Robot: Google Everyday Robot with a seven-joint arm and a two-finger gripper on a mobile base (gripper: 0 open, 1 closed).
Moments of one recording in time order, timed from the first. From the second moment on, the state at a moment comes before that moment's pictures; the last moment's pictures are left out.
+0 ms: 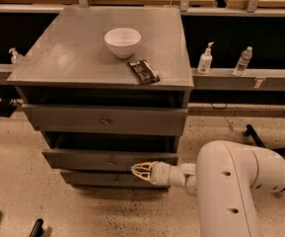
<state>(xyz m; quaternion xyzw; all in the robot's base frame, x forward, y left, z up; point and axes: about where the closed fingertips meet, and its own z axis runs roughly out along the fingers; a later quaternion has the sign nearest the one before) 0.597 0.016 0.399 -0.58 0.47 0.26 0.61</state>
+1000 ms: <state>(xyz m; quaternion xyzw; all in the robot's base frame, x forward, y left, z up) 0.632 0.022 0.408 -0.59 0.43 0.23 0.64</state>
